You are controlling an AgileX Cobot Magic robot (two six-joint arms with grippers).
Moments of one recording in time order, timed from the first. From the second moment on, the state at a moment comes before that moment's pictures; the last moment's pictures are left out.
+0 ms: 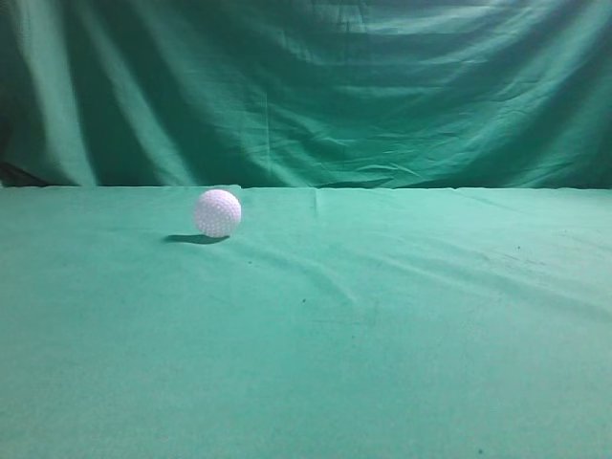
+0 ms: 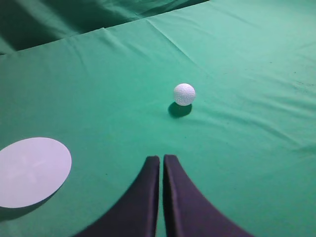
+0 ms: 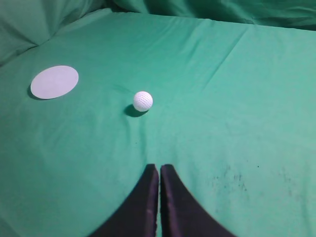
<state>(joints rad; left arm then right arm) -0.13 0.26 -0.32 -0.53 0.55 0.63 0.70 0.48 -0.43 -0.10 0.43 0.21</state>
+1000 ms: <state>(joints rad) -0.13 0.26 -0.32 -0.53 0.55 0.63 0.09 -0.01 0.03 -0.09 0.28 0.20</state>
